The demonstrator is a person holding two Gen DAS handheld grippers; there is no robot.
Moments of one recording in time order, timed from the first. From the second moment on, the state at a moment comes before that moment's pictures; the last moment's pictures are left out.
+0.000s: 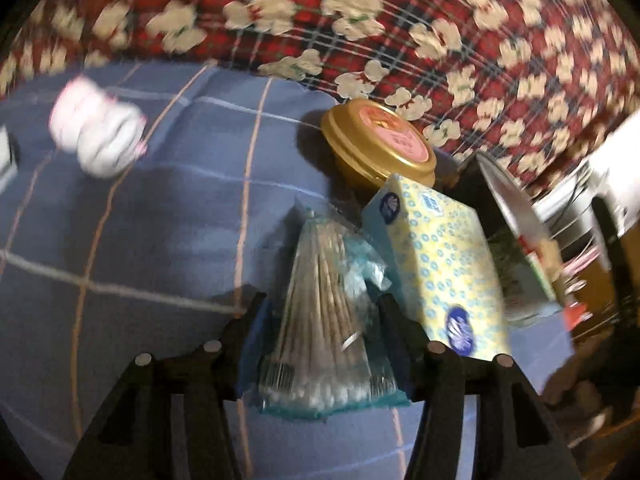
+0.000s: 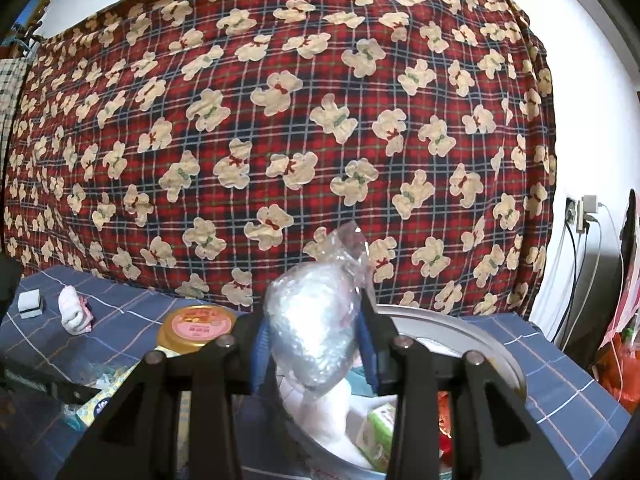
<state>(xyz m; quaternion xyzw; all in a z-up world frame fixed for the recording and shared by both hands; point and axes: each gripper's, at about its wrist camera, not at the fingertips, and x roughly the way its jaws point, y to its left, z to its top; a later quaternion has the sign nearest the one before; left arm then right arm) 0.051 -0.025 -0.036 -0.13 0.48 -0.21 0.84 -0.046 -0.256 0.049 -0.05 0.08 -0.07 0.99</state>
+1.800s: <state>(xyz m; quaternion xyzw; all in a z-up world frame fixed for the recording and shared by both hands) 0.051 -0.314 0.013 0.04 0.30 -0.28 0.91 0.014 -0.430 0.019 -0.05 0.23 -0.12 0.96</state>
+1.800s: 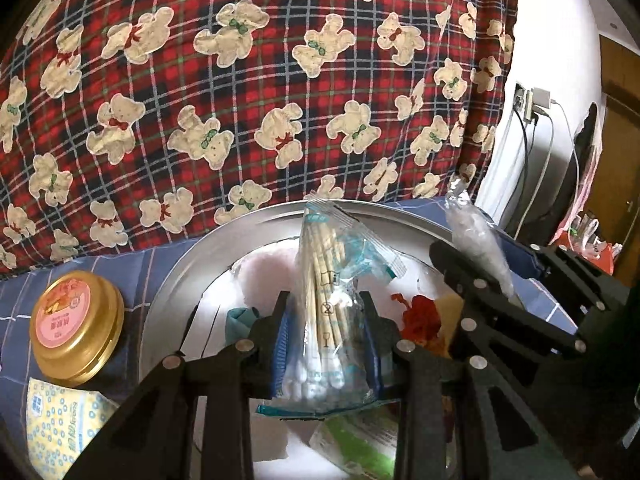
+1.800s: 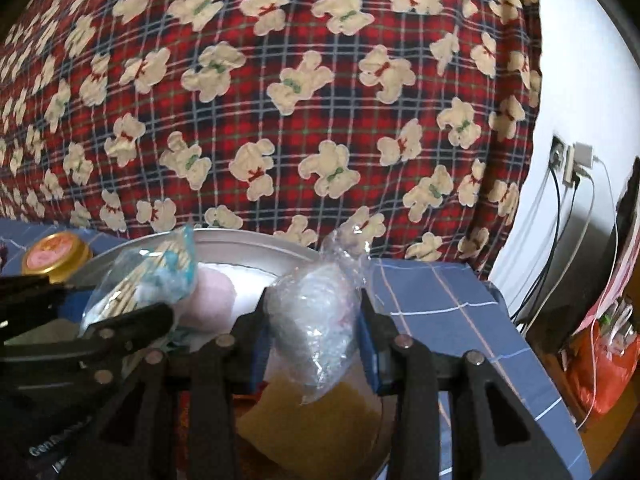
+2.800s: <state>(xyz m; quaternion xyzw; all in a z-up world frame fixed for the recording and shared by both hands) 0.012 -0.261 0.021 0.07 0.21 -0.12 0.97 0.004 -0.422 0.028 -0.03 0.25 -0.19 0.95</state>
